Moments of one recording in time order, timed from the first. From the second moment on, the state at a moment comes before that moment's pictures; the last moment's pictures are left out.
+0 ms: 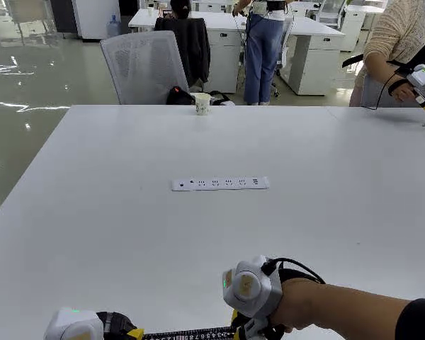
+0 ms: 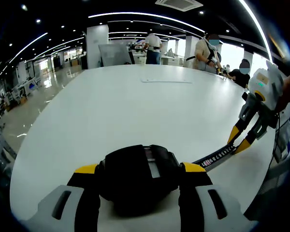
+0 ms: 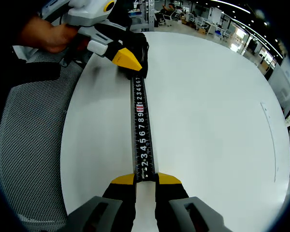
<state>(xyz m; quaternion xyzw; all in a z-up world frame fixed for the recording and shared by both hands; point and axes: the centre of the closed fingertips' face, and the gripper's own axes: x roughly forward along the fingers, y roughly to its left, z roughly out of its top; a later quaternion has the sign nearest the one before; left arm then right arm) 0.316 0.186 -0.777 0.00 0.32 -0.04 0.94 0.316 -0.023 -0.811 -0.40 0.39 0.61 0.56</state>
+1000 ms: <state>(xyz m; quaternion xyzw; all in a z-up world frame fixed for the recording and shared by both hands) 0.316 0.186 -0.778 0.00 0.32 -0.04 0.95 0.315 -0.013 -0.811 -0.40 0.39 0.62 0.56</state>
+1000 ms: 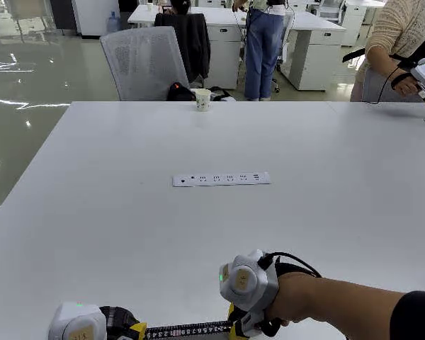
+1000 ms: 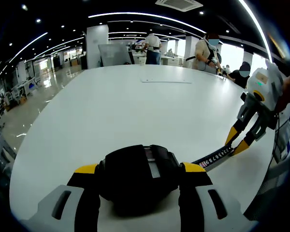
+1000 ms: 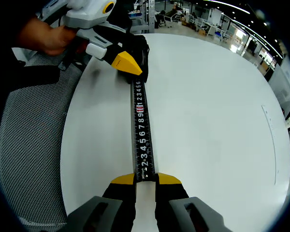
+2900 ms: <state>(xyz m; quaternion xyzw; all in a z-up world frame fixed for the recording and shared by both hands) 0.315 0.185 -0.777 0.00 0.33 -0.05 0.94 0.314 0.005 -0.812 -0.39 0.38 0.62 0.56</state>
